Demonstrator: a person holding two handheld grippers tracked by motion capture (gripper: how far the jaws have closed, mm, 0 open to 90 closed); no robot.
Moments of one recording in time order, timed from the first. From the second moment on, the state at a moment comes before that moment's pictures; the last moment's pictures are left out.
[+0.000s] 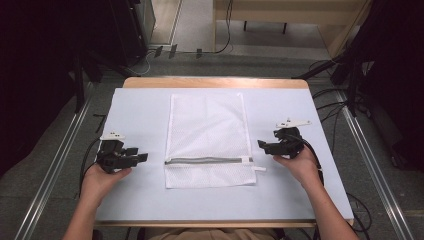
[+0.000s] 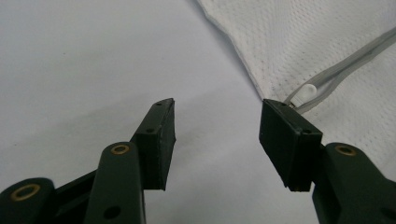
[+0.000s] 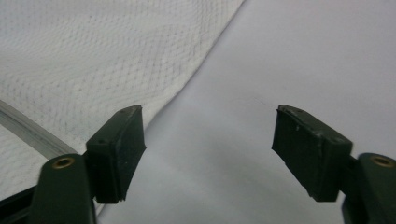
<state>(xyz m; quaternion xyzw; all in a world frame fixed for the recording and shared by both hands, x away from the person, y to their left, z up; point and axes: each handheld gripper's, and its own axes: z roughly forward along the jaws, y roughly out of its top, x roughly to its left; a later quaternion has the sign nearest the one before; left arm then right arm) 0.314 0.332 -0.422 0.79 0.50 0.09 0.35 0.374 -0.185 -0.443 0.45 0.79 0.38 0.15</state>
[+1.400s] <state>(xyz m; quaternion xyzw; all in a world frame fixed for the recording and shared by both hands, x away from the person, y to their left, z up) 0.322 0.320 -0.419 0.78 0.50 0.04 0.38 0.367 -0.171 -0.444 0.43 0.82 0.37 0.09</state>
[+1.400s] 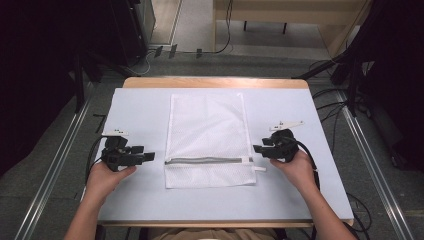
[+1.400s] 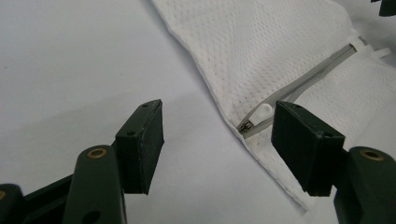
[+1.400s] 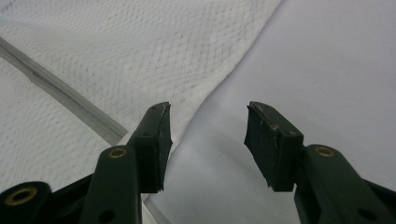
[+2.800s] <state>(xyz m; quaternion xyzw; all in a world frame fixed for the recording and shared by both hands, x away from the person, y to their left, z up) 0.306 0.311 -0.419 0.78 0.50 0.02 0.38 0.343 -0.126 -0.432 0.38 0.85 0.36 0.08</state>
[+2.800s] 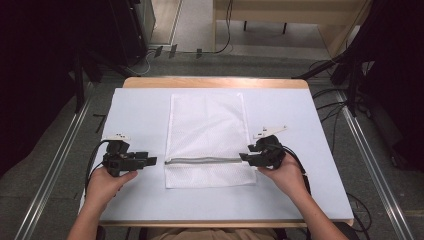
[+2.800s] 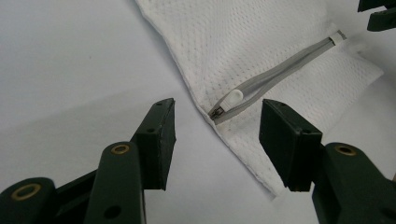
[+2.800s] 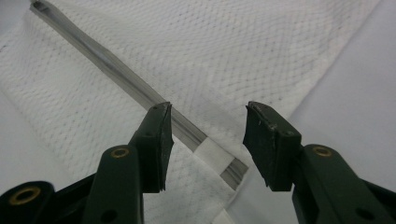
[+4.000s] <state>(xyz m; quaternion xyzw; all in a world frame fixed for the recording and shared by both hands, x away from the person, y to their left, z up) 0.291 0.315 -0.427 0.79 0.49 0.03 0.37 0.344 -0.031 -0.419 0.29 0.88 0.37 0.02</state>
